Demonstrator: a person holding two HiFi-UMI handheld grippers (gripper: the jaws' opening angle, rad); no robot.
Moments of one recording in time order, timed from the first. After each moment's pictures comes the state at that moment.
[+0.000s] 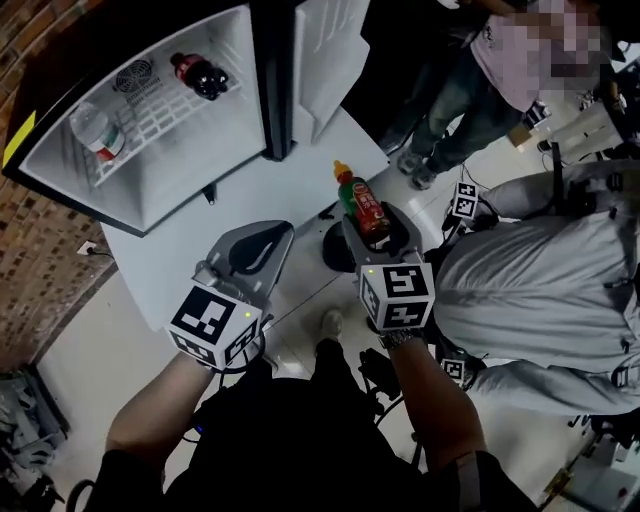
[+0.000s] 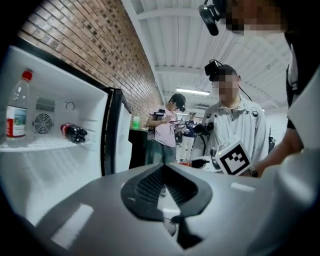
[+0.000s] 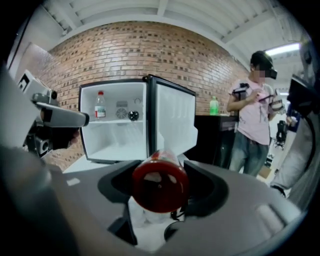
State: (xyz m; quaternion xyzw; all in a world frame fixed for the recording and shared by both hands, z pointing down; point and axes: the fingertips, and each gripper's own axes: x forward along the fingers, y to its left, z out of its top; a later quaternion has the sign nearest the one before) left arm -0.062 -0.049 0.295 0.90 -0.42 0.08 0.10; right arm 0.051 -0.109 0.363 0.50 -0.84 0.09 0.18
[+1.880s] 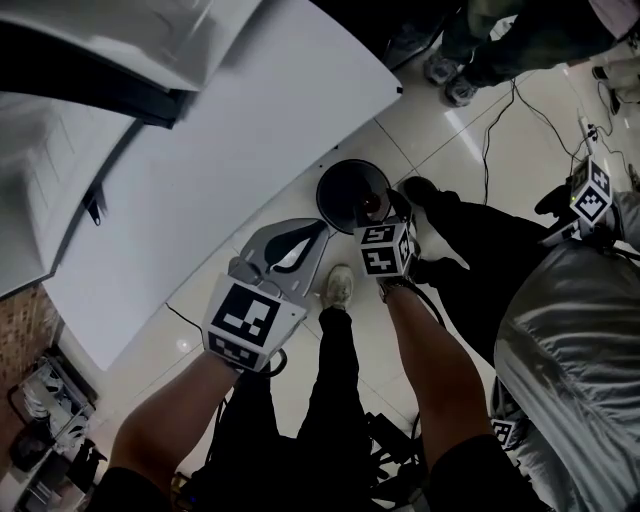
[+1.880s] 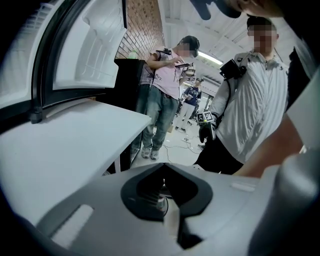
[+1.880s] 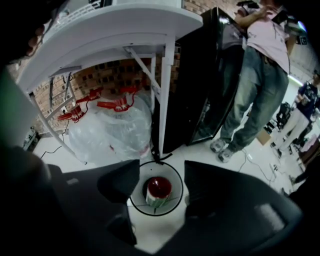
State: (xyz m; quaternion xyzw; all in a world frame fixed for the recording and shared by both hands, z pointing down) left arm 0.084 -0.156 0.616 0.88 -0.35 0.23 0.24; right arm 0.173 -0.196 0.835 0.46 -0.76 0.20 0.42
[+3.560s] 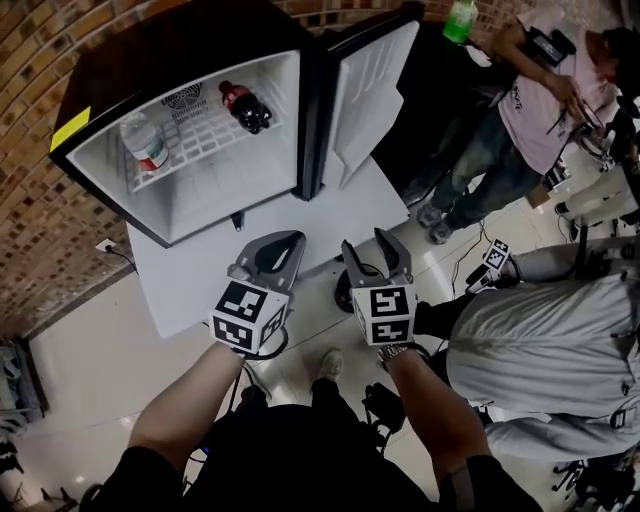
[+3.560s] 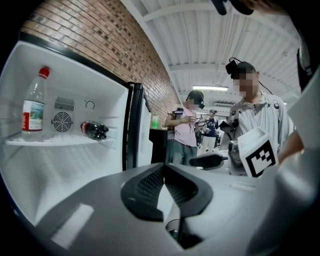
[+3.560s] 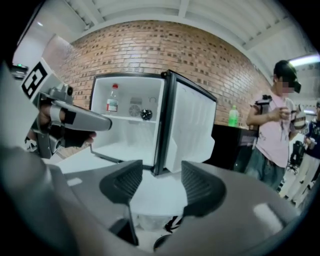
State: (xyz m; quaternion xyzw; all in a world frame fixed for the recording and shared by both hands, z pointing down) left arm -0.084 -0.098 0.327 0.84 -0.52 0.08 0.11; right arm 0.011 -0.141 0.366 0.43 -0.88 0.01 0.20
